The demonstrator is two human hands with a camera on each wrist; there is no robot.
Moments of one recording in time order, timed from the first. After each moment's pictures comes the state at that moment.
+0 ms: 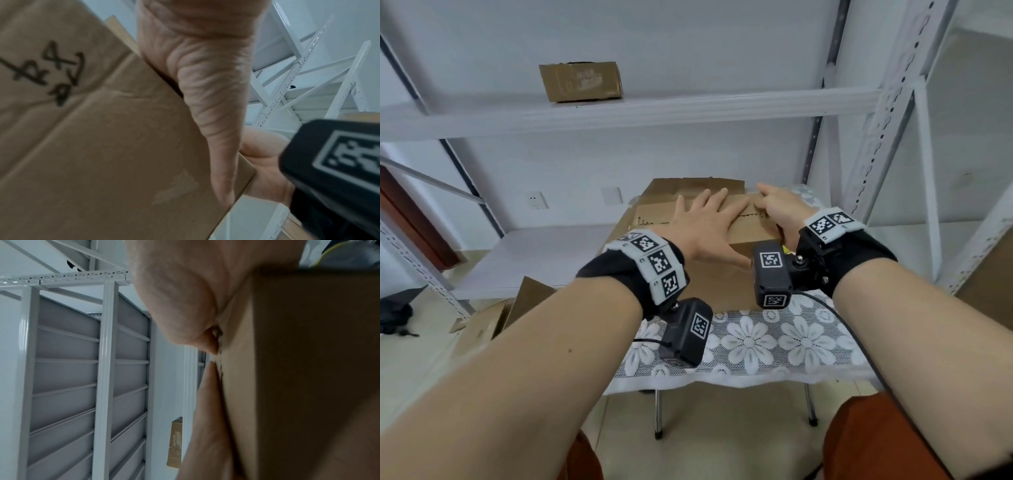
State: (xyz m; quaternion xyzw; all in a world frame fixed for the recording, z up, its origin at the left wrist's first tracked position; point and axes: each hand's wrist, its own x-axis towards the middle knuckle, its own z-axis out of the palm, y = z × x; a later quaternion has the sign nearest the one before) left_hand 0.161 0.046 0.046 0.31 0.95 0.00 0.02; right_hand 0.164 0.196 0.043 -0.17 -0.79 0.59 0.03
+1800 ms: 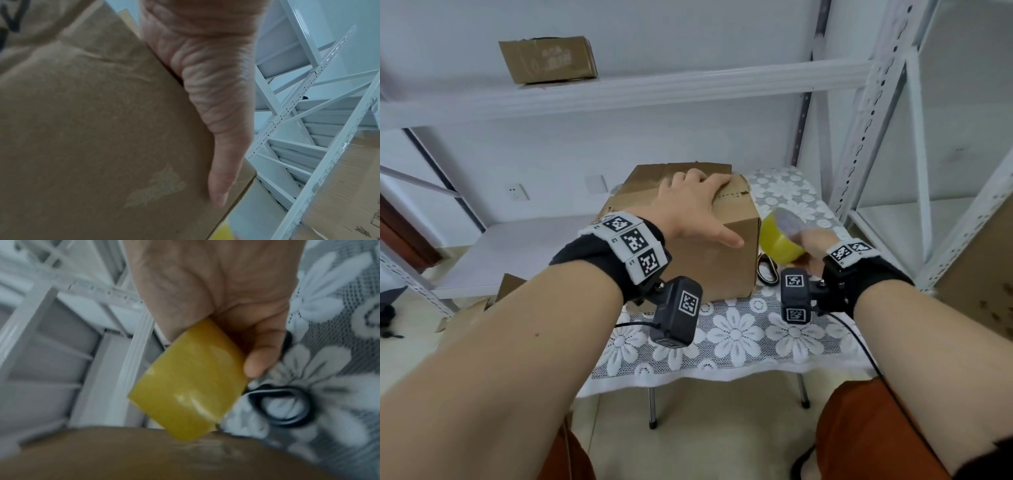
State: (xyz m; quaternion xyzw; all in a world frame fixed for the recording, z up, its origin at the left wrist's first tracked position) left_hand 0.146 0.060 0.054 0.28 0.96 0.06 0.00; right_hand 0.177 0.277 -0.042 -0.30 -0.71 0.64 -0.02
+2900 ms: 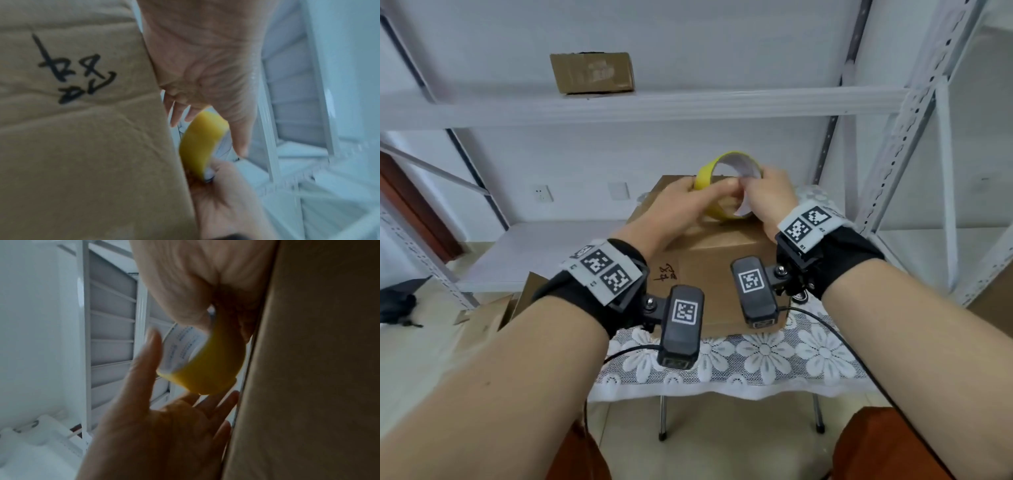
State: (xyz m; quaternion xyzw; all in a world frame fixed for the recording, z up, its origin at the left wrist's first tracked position) left_hand 0.157 -0.003 0.068 0.17 0.83 0.52 0.06; right_hand 0.139 0.144 0.058 -0.11 -0.77 0.60 0.17
